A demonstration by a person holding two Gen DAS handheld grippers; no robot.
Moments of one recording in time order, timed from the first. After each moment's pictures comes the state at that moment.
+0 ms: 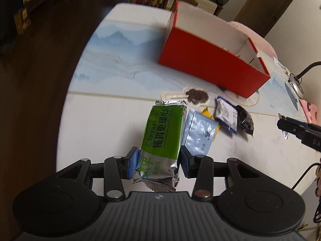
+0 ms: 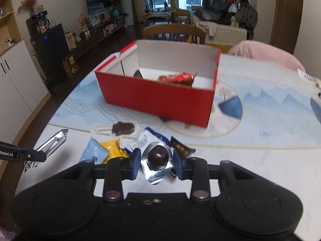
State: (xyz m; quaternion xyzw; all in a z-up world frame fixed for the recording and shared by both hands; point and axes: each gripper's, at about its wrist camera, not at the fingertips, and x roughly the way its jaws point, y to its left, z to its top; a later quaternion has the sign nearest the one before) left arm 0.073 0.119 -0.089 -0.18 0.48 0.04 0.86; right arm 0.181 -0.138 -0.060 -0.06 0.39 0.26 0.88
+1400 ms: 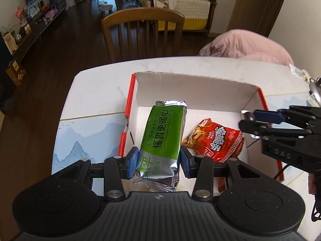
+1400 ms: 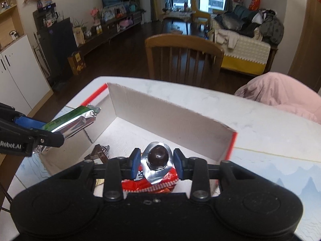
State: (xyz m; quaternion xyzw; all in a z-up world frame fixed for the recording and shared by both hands) left arm 0.357 0.071 -0.029 -0.05 0.50 0.06 0.86; right arm 0.425 -0.070 -0.058 -0.11 0.40 0.31 0.85
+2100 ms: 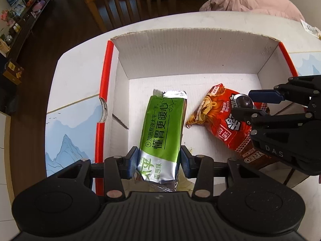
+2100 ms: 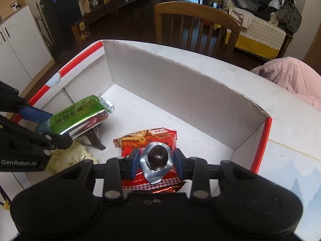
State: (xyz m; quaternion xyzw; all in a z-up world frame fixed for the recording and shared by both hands) left arm 0.401 0.052 -0.087 0.01 0.59 0.06 0.80; right arm 0.447 -0.046 -0.110 -0.16 0.46 0.32 0.81
